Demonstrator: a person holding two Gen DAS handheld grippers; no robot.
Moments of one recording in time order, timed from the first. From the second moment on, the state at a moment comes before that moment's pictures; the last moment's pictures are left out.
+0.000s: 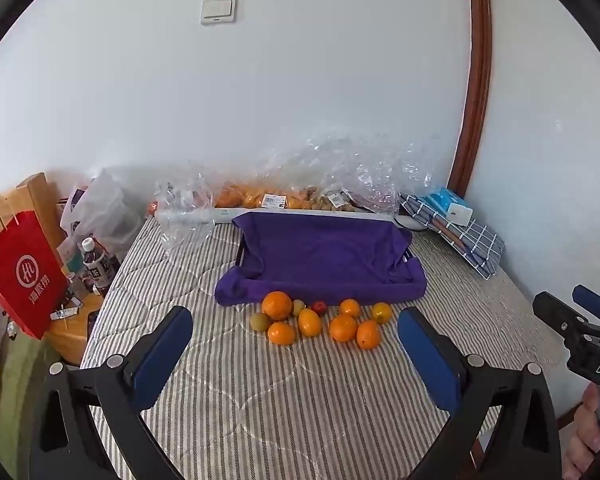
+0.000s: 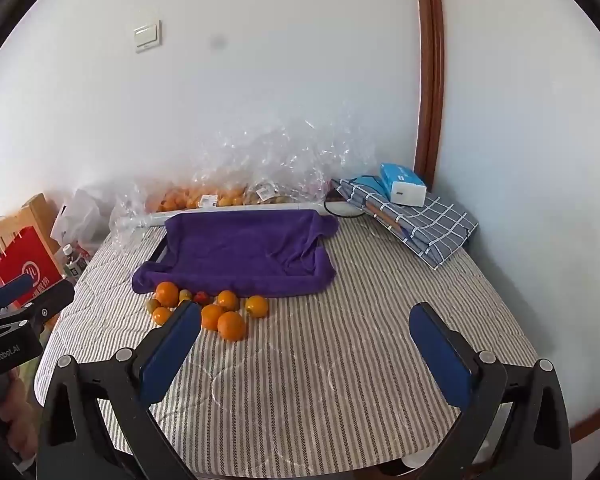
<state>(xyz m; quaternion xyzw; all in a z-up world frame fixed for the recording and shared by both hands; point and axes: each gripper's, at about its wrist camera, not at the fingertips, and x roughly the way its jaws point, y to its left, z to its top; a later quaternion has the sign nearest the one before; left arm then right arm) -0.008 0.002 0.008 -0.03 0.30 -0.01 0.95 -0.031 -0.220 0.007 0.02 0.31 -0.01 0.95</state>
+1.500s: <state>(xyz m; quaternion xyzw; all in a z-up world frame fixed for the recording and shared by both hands) -0.011 0.006 0.016 -0.03 0.30 -0.01 0.95 -0.036 -0.216 0.004 0.03 0.30 0.01 0.95</state>
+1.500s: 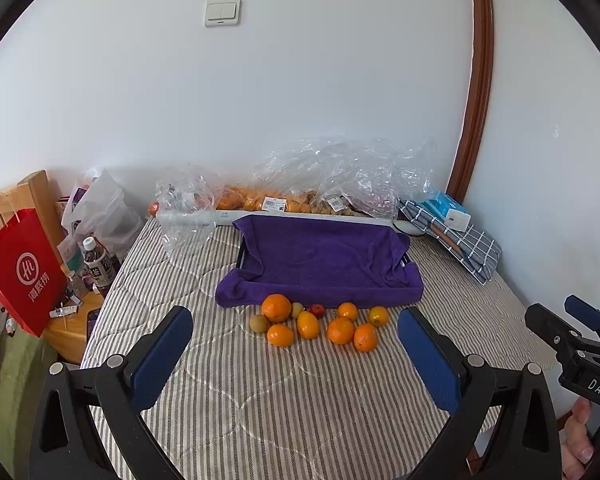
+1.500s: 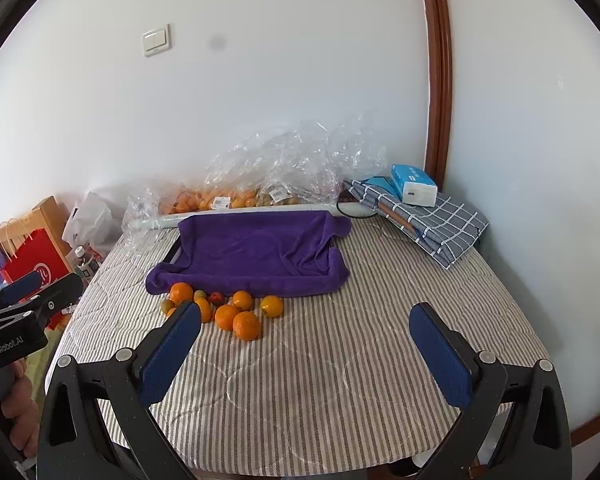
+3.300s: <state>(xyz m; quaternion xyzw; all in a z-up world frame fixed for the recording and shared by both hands) 0.097 0.066 -0.135 -0.04 0.42 0.04 0.91 0.102 -0.194 -0.151 0.07 0.44 0.07 0.89</state>
